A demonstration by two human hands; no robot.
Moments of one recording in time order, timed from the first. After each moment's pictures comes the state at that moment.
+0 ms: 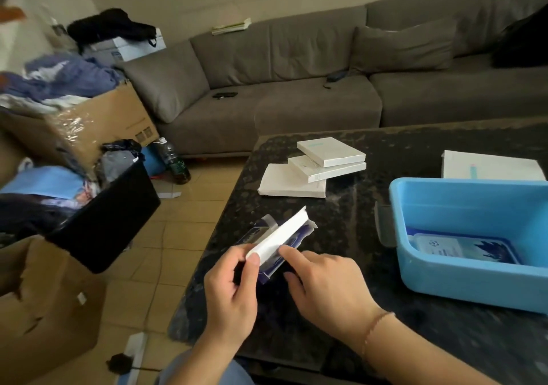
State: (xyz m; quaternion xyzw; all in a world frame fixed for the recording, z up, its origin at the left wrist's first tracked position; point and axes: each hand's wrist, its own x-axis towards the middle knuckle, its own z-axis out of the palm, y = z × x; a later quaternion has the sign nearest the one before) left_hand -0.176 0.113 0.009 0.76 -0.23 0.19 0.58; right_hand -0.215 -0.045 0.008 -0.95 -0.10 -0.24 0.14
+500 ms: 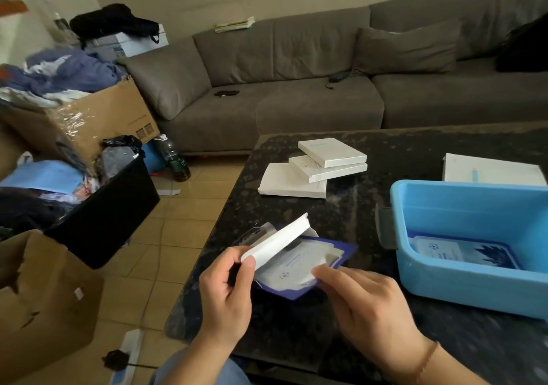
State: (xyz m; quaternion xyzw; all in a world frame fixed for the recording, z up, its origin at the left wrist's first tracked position) left_hand -0.173 0.118 0.003 0.75 -0.24 0.20 0.59; right_hand -0.250 -0.081 0.006 -0.86 -0.17 -0.41 0.26
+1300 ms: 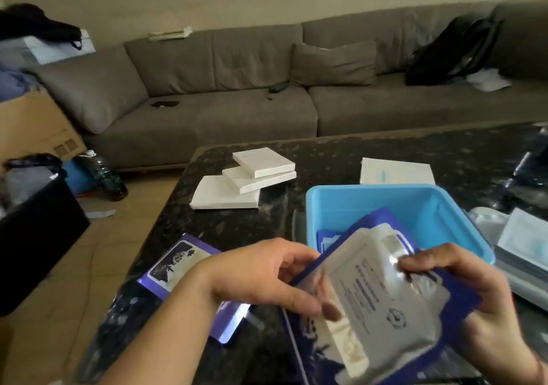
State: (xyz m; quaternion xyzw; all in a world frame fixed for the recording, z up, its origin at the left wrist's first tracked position) left_hand -0.182 -0.014 0.104 0.66 -0.44 -0.47 0.39; right_hand -0.358 -0.205 0.070 -0.70 -0.03 -0.36 0.62
